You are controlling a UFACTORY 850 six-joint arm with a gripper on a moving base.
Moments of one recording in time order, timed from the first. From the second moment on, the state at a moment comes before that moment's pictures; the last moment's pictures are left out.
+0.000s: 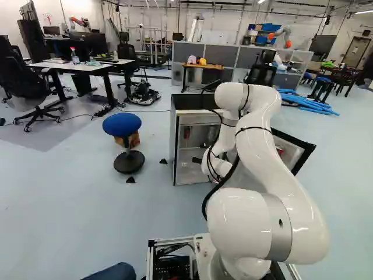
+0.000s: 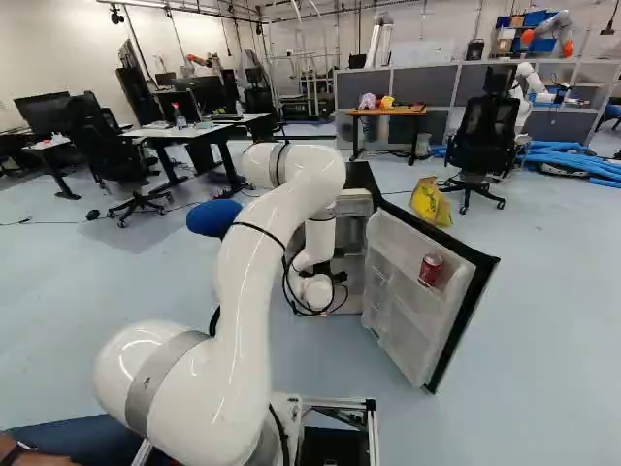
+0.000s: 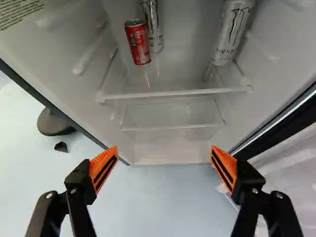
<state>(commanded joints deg) -15.6 -68.2 -56.9 -18.0 65.7 0.0</state>
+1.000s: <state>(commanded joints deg) -14.6 -72.4 -64.7 -18.0 68.2 0.0</state>
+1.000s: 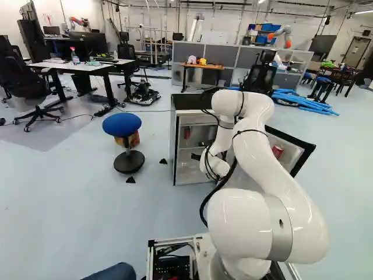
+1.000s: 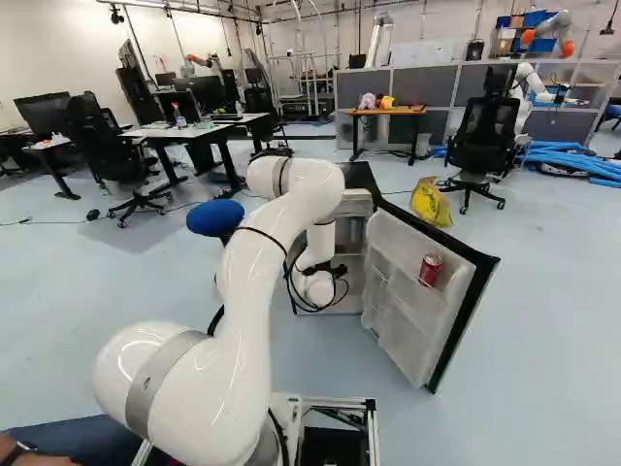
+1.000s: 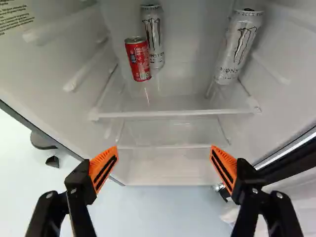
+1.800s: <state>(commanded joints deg) -13.6 -75.8 -71.6 -18.0 69.6 0.0</state>
